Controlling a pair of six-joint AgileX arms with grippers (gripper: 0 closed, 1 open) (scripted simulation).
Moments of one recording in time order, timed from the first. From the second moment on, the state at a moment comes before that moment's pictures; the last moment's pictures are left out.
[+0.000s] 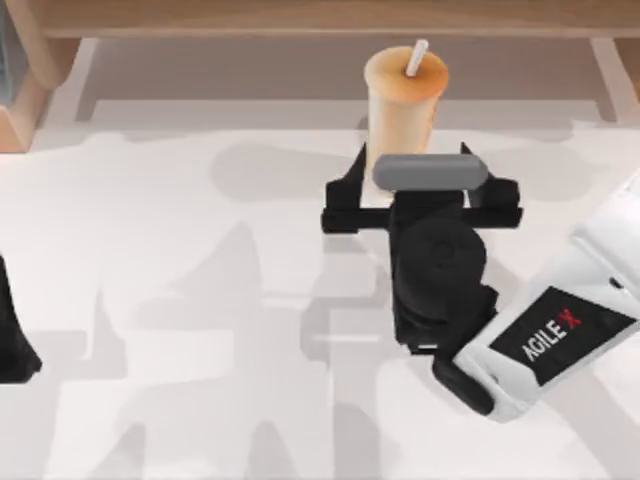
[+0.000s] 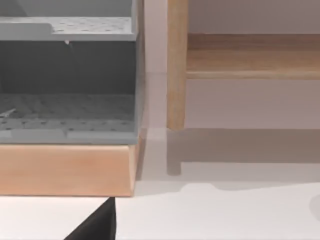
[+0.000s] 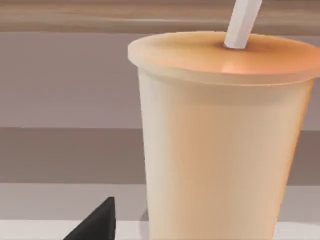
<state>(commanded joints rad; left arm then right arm) 0.00 0.00 0.00 0.00 0.00 0.00 0.76 2.22 0.86 1.35 0.80 0.01</state>
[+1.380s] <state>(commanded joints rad) 0.00 0.00 0.00 0.00 0.00 0.00 0.63 2.36 1.16 1.20 0.67 0.00</state>
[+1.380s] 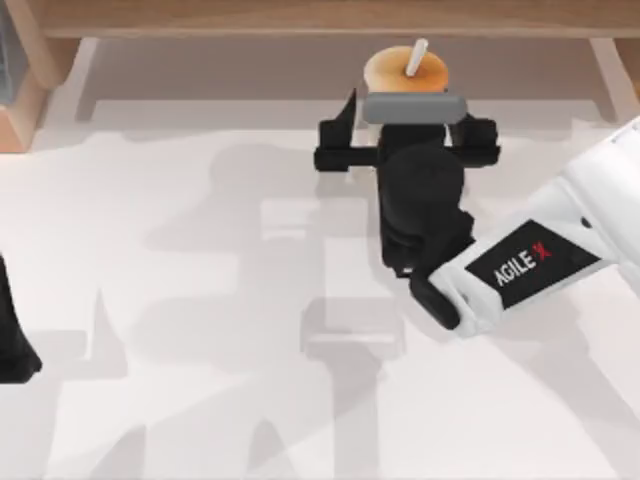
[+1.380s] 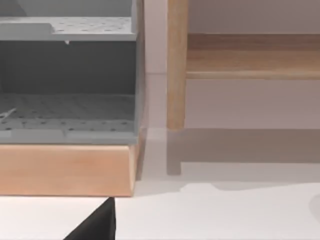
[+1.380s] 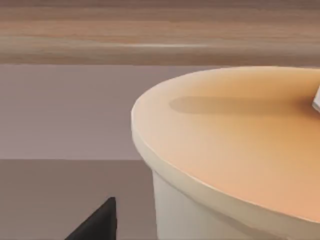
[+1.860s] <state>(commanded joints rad) 0.00 0.00 0.00 0.00 0.00 0.00 0.63 2.36 1.16 1.20 0.67 0.00</state>
